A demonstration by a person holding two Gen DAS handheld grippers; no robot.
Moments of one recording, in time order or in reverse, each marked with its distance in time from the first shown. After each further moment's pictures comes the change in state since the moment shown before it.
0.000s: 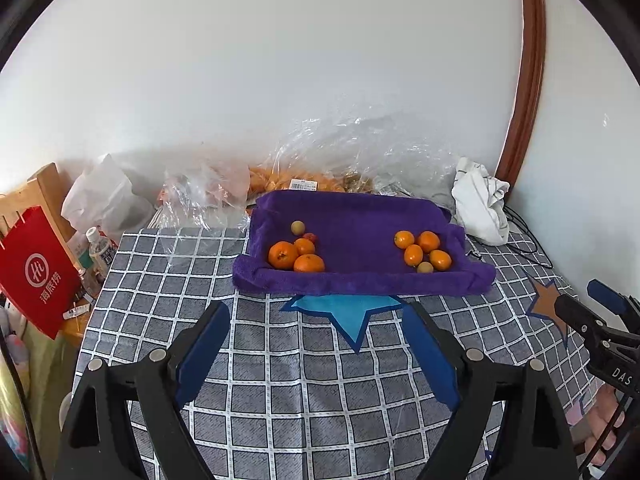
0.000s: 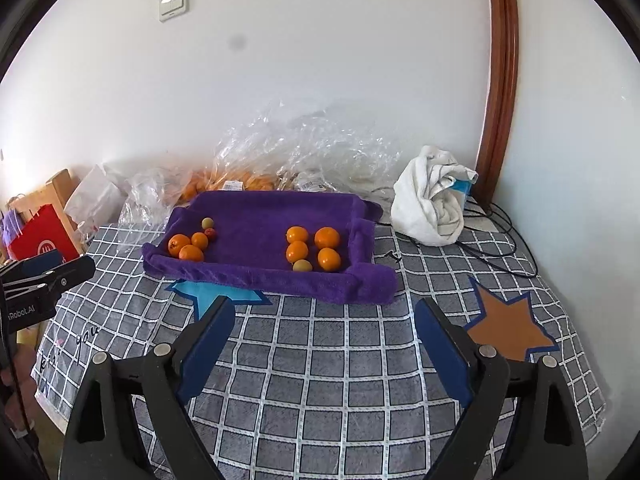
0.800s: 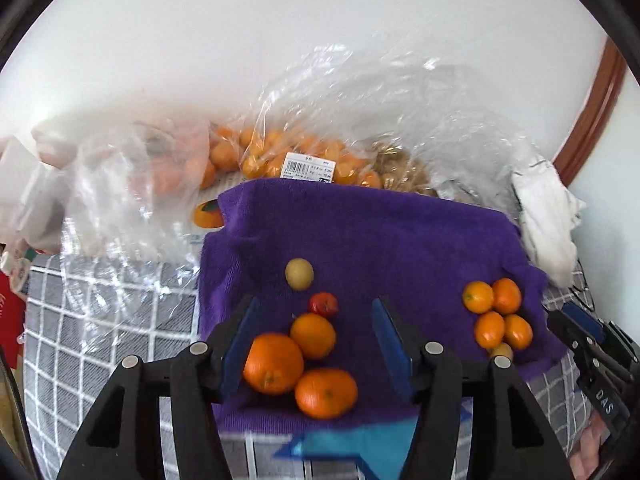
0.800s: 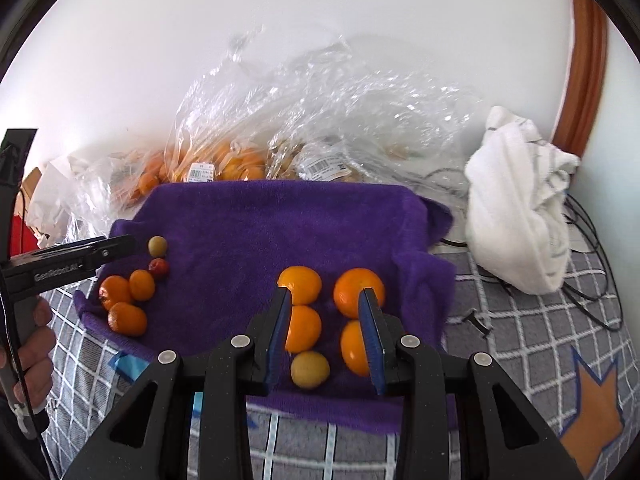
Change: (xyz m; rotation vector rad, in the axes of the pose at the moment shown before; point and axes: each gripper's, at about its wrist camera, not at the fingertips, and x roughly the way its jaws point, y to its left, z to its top) left arm 0.215 0.021 0.087 -0.042 0.227 -0.057; right arm 0.208 0.015 0.073 0.020 0.177 0.050
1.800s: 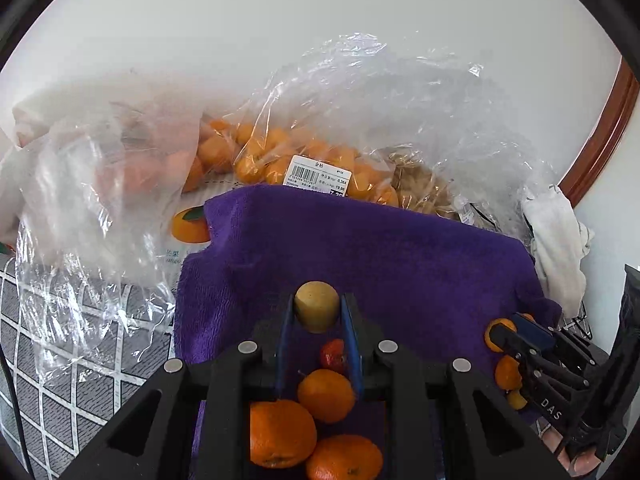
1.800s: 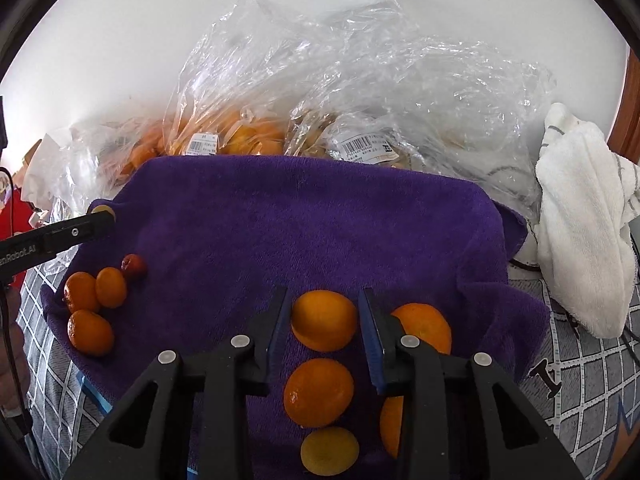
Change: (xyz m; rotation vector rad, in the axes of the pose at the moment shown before) left arm 0.061 0.027 0.024 -0.072 -0.016 -0.058; right arm 0.099 0.022 0.015 -0.096 0.067 0.073
